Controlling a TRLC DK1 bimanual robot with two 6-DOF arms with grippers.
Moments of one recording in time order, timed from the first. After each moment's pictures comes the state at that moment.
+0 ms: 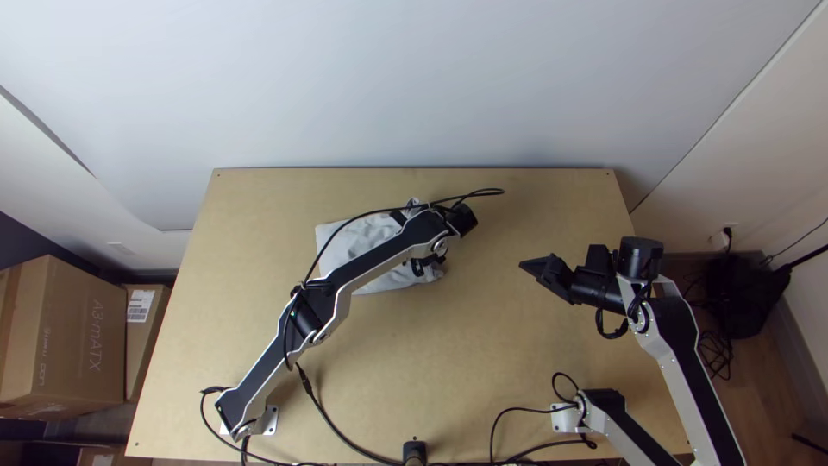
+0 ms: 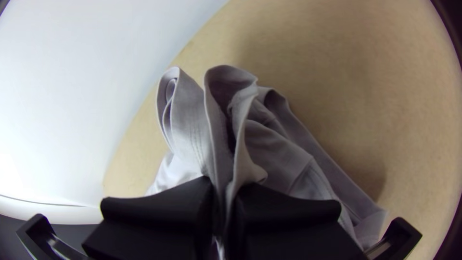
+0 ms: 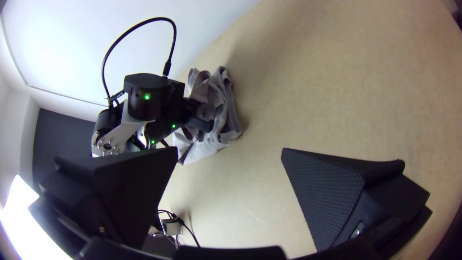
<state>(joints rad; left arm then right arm) -0.86 2.42 2.34 -1.15 -0.74 -0.14 0.05 0.92 0.82 -0.65 -0.66 0.62</state>
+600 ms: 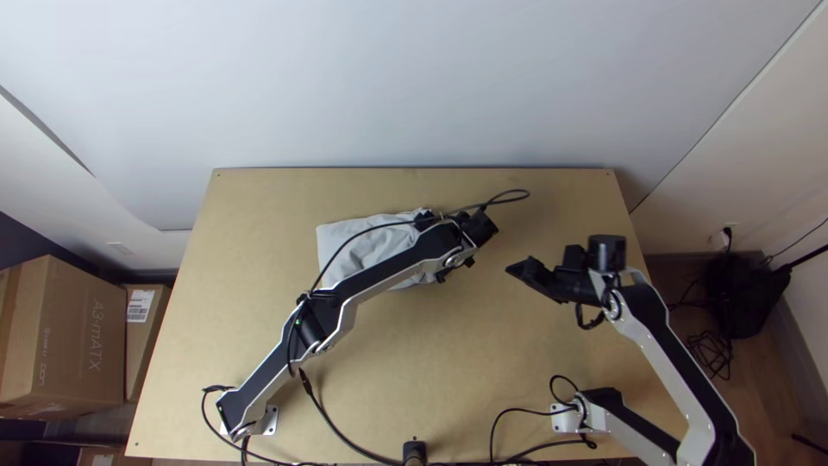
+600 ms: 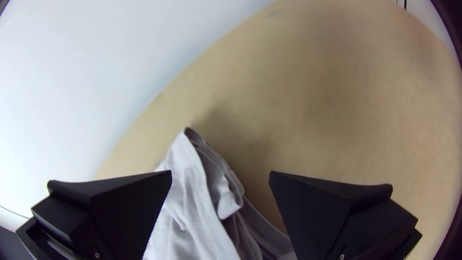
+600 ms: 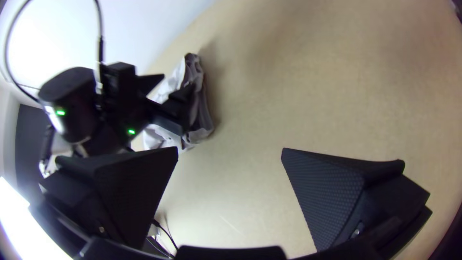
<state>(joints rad) -0.93 2.40 2.35 -0.90 -0.67 -0.11 0.16 1.08 0.77 -0.54 -0.53 0.60</state>
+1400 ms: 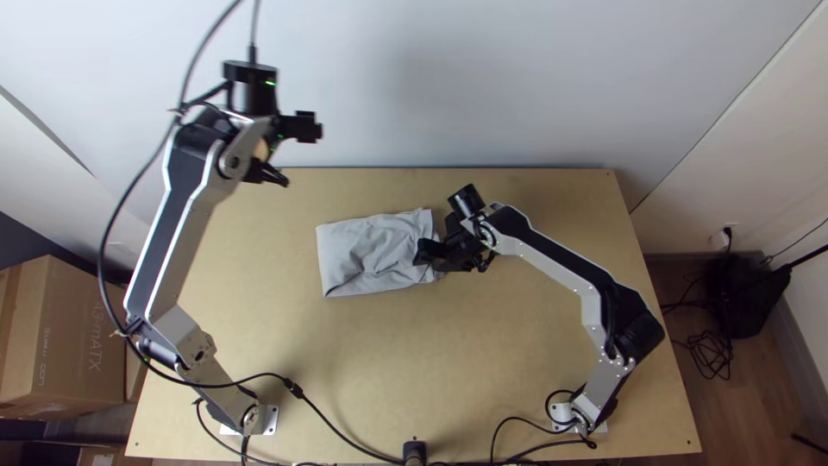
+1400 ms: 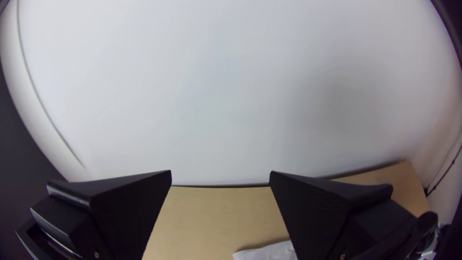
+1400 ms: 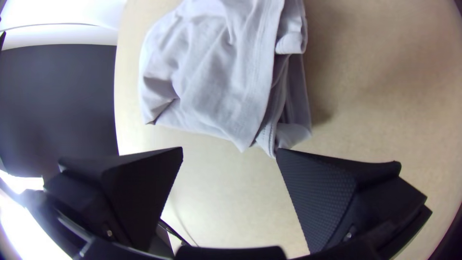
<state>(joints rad) -0.35 1.77 2.32 -1.02 -0.52 -0.14 0.63 1.86 1.49 -0.72 -0.49 0.65</state>
